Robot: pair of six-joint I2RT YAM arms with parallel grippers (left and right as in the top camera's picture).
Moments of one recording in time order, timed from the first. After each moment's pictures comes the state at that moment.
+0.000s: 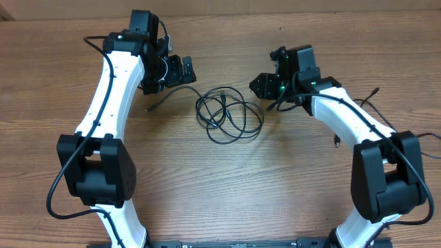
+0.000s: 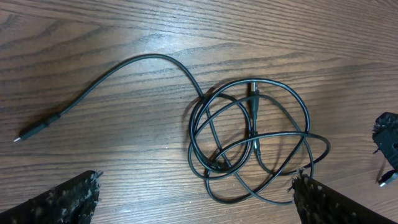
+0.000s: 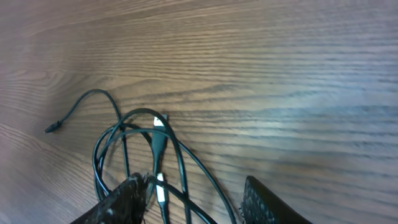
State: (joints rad) left arm -0.11 1.99 1.81 -1.11 0.29 -0.29; right arm 0.27 1.87 1.26 -0.30 -0.37 0.33
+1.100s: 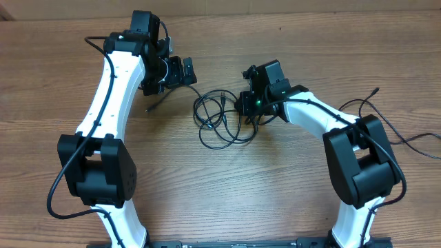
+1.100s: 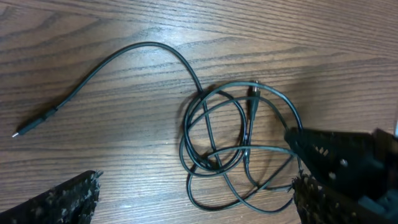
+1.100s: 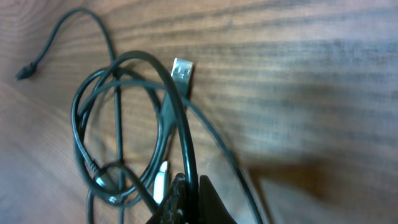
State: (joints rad) left arm -0.12 1.99 1.81 -1.12 0.29 -0.29; right arm 0.39 1.99 1.26 -0.31 -0.40 0.33
